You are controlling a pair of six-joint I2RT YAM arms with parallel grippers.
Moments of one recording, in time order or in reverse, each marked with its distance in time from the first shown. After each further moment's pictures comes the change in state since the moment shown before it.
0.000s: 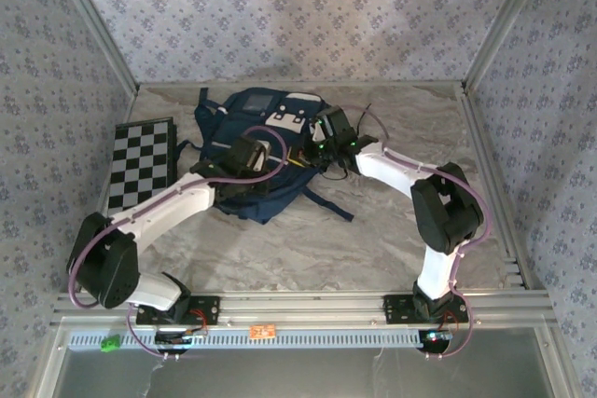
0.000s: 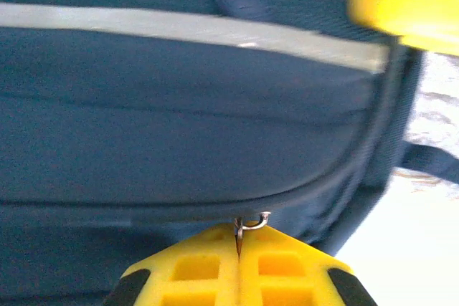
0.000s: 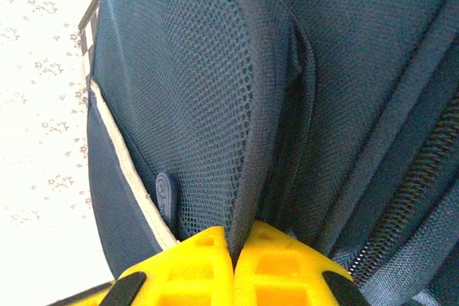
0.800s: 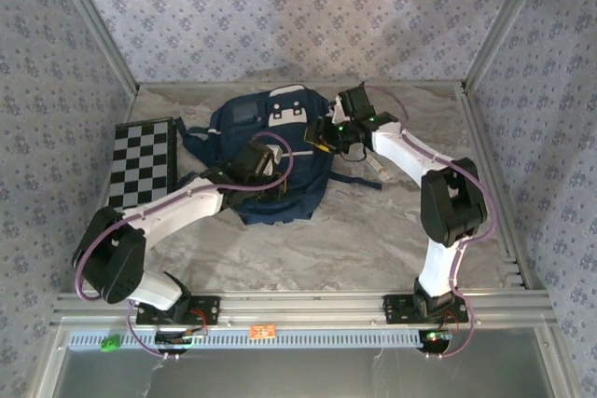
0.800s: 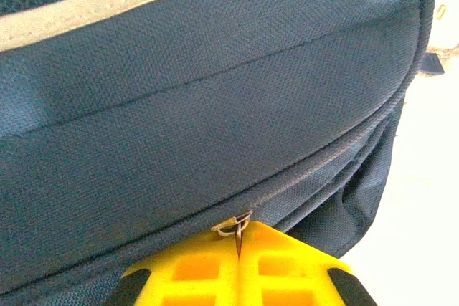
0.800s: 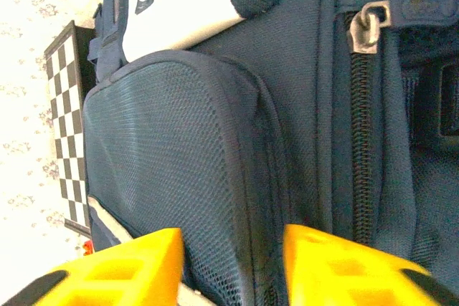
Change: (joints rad) left arm -0.077 0.049 -0.040 0.180 0.111 -0.137; right arm -0.136 0.022 0.167 -0.260 -0.012 -0.205
